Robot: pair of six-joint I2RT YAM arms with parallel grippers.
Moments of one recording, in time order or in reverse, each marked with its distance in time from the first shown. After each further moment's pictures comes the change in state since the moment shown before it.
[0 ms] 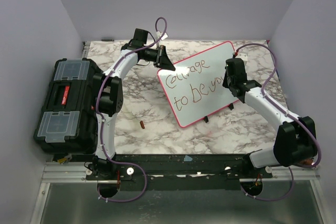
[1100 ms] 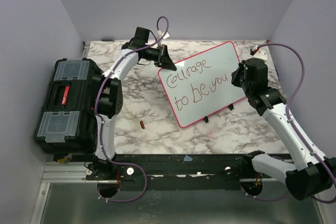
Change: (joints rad) left arm -0.016 -0.032 0.000 -0.026 -0.060 0.007; right arm 0.000 -0.328 0.044 -0.145 -0.061 0.046
